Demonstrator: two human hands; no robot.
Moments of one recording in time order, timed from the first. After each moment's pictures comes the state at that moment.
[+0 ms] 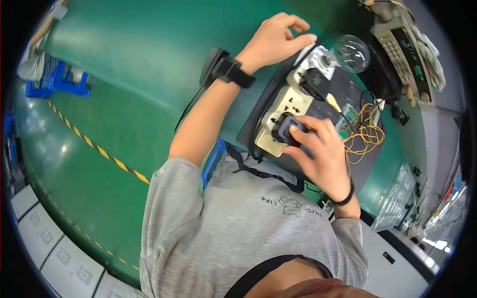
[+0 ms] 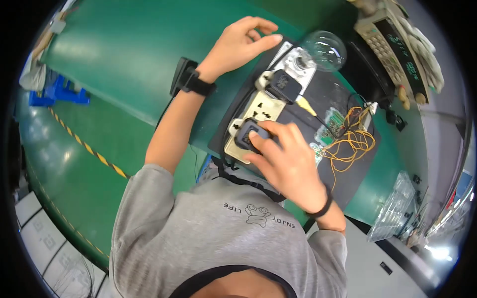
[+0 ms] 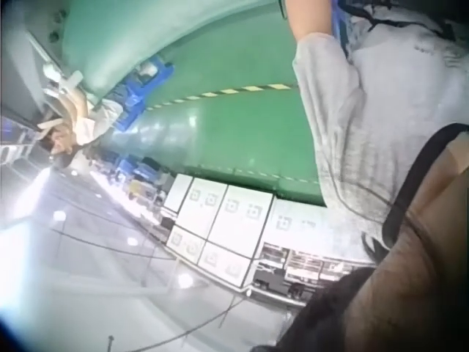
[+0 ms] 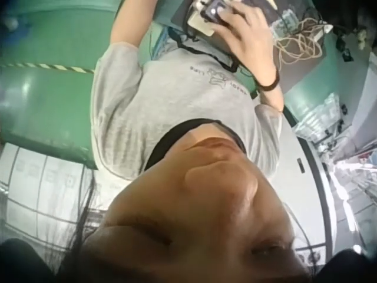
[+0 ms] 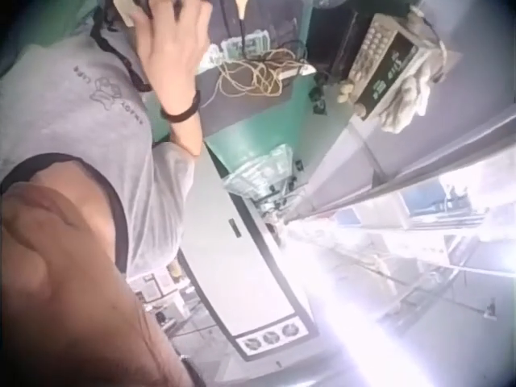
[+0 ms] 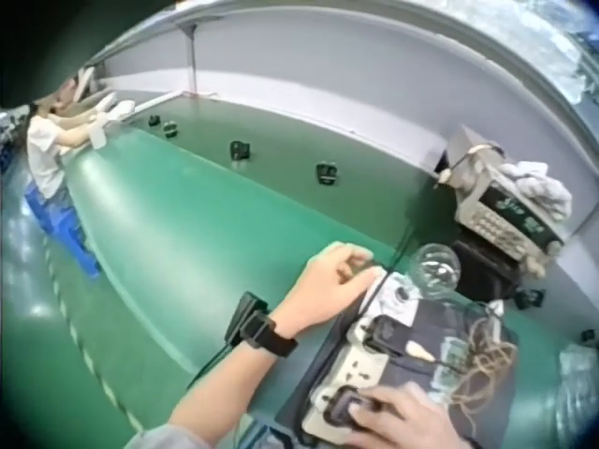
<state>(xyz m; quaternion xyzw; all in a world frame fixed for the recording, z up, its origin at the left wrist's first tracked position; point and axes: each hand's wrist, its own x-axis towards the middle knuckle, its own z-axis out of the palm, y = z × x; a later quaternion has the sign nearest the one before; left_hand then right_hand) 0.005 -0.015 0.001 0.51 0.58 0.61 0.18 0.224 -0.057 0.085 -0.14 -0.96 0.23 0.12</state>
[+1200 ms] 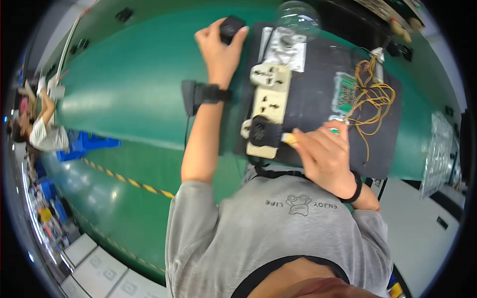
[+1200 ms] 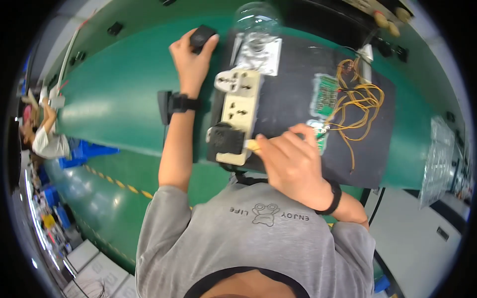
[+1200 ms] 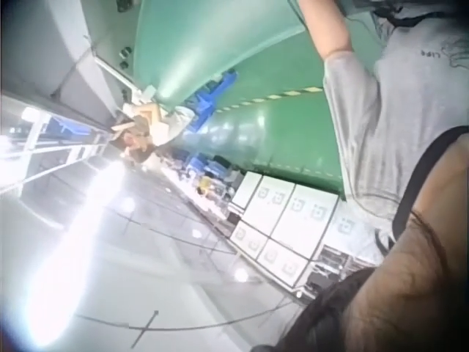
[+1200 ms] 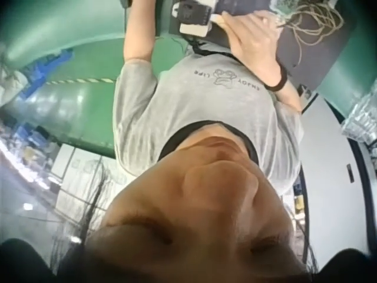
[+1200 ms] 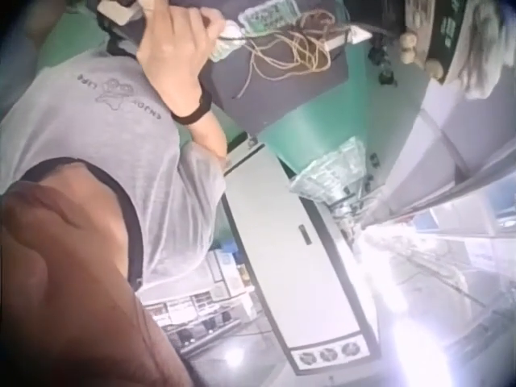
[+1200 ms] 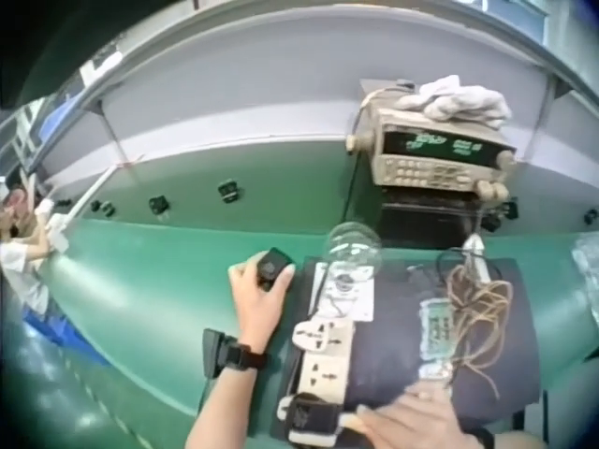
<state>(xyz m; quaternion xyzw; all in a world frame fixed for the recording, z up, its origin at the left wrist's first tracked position) 0.007 0.010 -0.033 0.47 0.70 0.54 -0.03 0.269 -0.068 0.063 -0.25 -0.91 0.17 0.28</state>
